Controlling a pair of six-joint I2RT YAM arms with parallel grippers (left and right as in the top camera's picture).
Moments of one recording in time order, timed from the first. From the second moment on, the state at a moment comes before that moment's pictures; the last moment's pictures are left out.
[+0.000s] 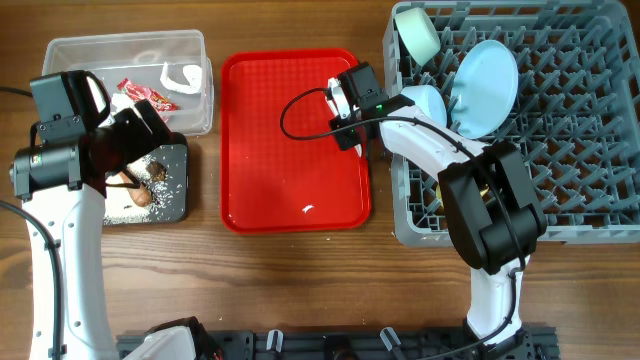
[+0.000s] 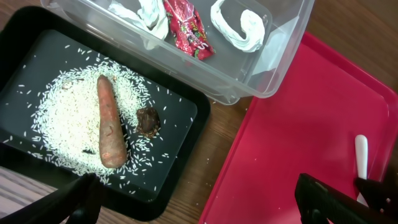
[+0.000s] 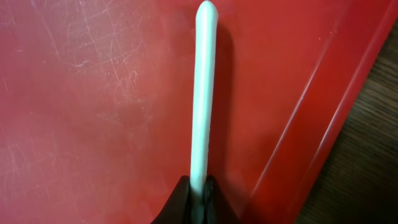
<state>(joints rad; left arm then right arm) 0.23 1.33 1.29 -0.96 0.05 -0.34 0.46 2.11 1.41 -0.42 -0.04 -0.02</state>
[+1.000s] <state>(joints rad) 0.23 1.33 1.29 -0.96 0.05 -0.34 0.04 1.44 1.35 -0.91 0.41 0.85</state>
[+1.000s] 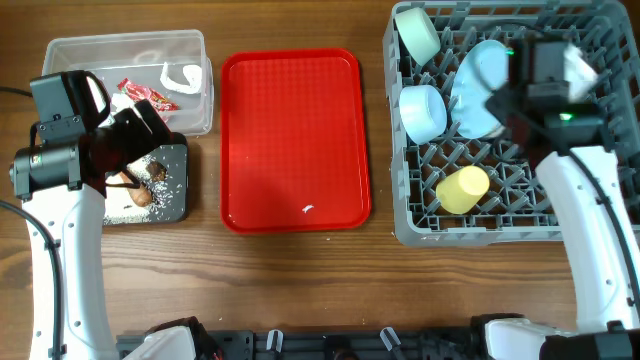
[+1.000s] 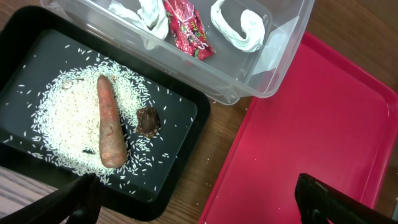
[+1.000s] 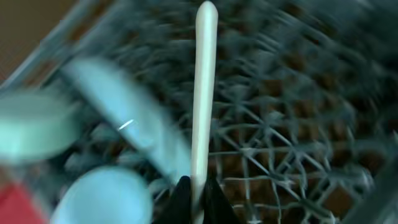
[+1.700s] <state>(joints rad) 0.23 1.33 1.29 -0.96 0.05 -0.34 -0.03 1.56 1.15 -0.78 0.34 1.29</state>
